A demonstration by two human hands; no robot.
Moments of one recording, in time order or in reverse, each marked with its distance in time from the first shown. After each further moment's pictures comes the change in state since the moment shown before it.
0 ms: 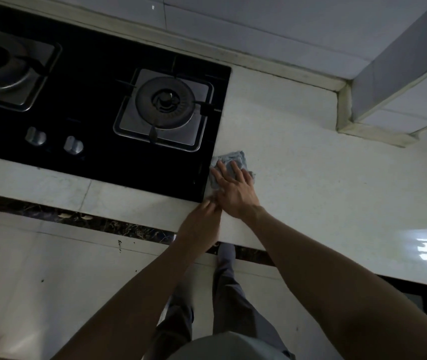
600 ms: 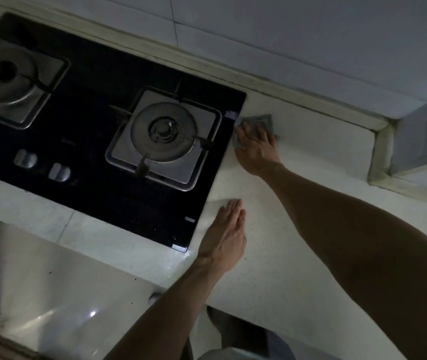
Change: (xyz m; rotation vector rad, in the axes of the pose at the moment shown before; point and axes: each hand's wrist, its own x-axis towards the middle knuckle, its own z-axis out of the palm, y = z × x) left_hand 0.128 0.021 -0.016 0.028 -0.163 -0.267; right_hand 0.196 0.099 -0.089 -0.031 0.048 -0.025
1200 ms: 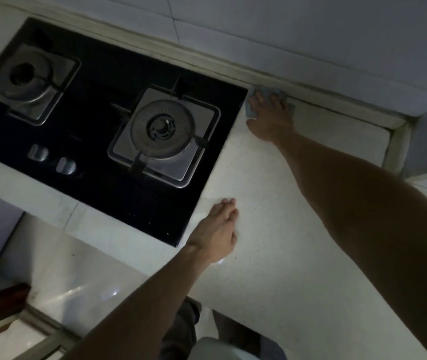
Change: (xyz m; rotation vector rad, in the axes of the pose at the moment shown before) left_hand 0.019 -0.002 -0.005 0.047 -0.189 -0.011; right_hand 0.075 0.049 -0.031 -0.111 -0.043 -0.033
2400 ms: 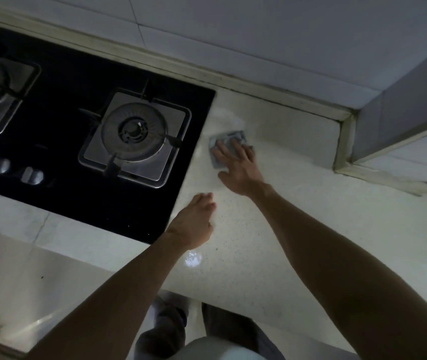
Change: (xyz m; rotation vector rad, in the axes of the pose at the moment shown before) left_hand 0.000 -0.009 -0.016 -0.180 0.028 0.082; right_hand -0.134 -0.019 0.054 0.174 0.067 -0.181
